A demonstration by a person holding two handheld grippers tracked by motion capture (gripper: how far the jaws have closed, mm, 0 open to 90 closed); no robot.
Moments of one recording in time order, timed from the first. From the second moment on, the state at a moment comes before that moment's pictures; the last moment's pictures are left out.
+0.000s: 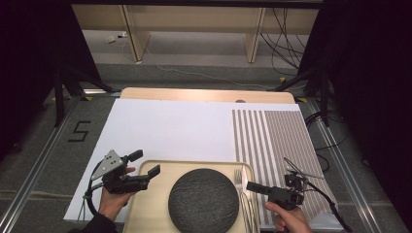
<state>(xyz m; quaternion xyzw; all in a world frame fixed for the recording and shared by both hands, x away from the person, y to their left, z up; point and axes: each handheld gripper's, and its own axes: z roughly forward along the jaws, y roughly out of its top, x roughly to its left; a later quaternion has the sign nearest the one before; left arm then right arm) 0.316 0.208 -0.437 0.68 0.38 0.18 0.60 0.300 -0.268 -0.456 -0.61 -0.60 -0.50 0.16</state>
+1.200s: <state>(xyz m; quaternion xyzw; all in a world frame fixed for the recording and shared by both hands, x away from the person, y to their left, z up) 0.316 0.207 -0.438 0.68 0.38 0.18 0.60 0.299 -0.327 -0.435 -0.62 -0.60 -0.51 0.02</state>
